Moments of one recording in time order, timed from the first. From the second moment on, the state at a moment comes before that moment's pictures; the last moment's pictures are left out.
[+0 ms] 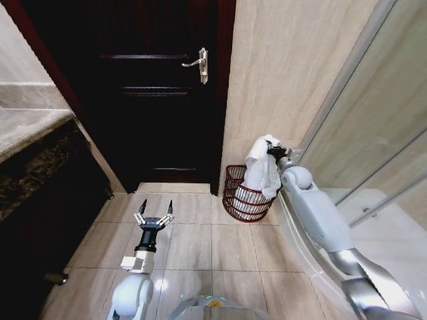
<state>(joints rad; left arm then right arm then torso) 1.66 -1.54 -0.63 -2.10 -0.13 -0.31 0.11 -0.47 1.09 0.18 1.44 0.63 -0.23 0.17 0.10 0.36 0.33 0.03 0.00</state>
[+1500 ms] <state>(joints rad) 1.66 -1.56 -0.63 -2.09 -0.12 -0.33 0.11 -0.61 1.08 0.23 1.44 0.63 -0.53 0.14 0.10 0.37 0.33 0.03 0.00</state>
